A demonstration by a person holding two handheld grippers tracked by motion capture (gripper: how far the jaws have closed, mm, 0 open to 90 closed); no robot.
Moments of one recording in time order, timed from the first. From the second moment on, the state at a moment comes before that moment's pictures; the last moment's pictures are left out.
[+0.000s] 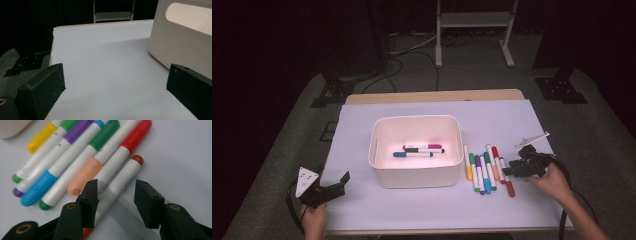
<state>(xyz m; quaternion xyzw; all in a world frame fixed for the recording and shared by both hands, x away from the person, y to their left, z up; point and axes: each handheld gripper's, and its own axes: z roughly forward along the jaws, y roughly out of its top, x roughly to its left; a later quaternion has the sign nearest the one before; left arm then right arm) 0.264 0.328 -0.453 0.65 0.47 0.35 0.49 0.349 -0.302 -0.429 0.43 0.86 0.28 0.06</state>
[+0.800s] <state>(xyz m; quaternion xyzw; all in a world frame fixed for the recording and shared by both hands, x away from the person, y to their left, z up) 0.264 0.328 -0.453 0.65 0.47 0.35 0.48 0.336 -0.330 -0.407 0.46 0.83 0.30 0.06</state>
